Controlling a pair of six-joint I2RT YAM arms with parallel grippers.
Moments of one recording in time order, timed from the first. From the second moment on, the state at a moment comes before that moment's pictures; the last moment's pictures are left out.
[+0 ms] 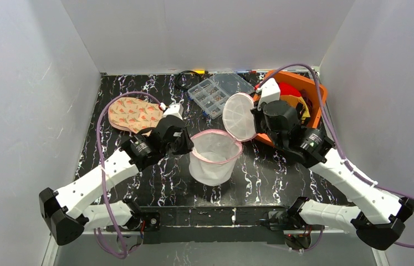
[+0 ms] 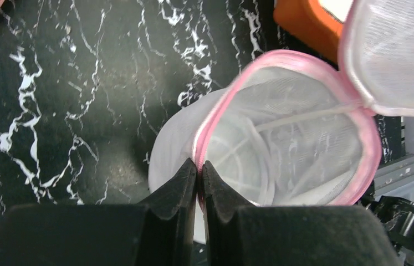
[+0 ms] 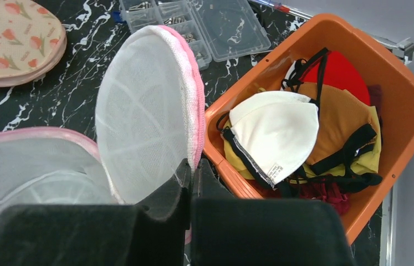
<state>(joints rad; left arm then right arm) -0.85 1.10 1.06 -0.71 -0.25 -0.75 0.84 1.06 1.27 -0.66 0.49 0.12</state>
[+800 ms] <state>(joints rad) -0.73 1.22 1.01 -0.63 -0.06 -0.72 1.30 1.05 0.95 -0.02 1.09 -0.36</state>
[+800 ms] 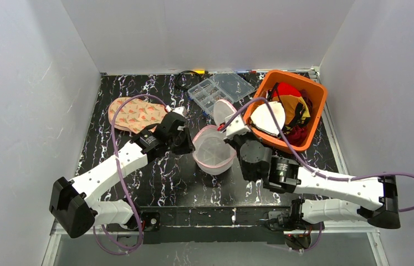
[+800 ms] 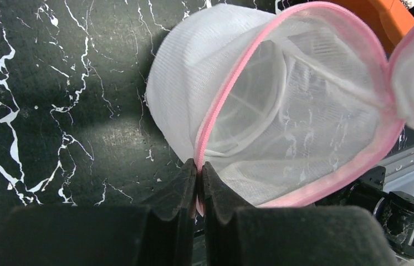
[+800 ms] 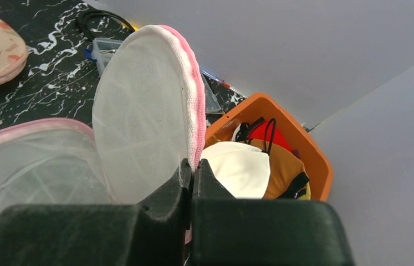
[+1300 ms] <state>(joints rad) -0.72 1.16 0.87 -0.56 0.04 -0.79 1.49 1.13 0.75 0.21 1.21 -0.50</state>
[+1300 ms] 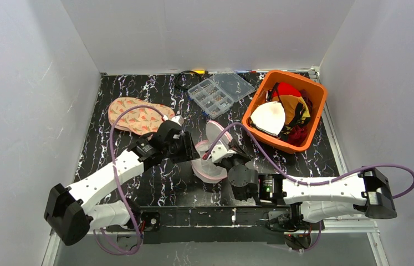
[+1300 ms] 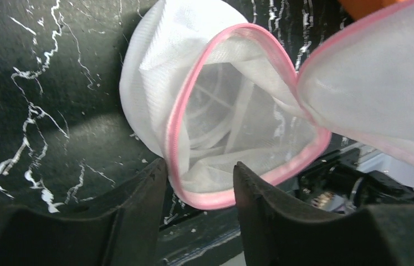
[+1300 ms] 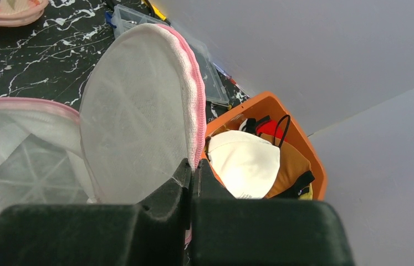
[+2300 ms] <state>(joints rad) -0.72 0.86 0.61 -0.51 0.02 -0.96 1.49 1.37 1.01 -0.37 1.33 0.11</state>
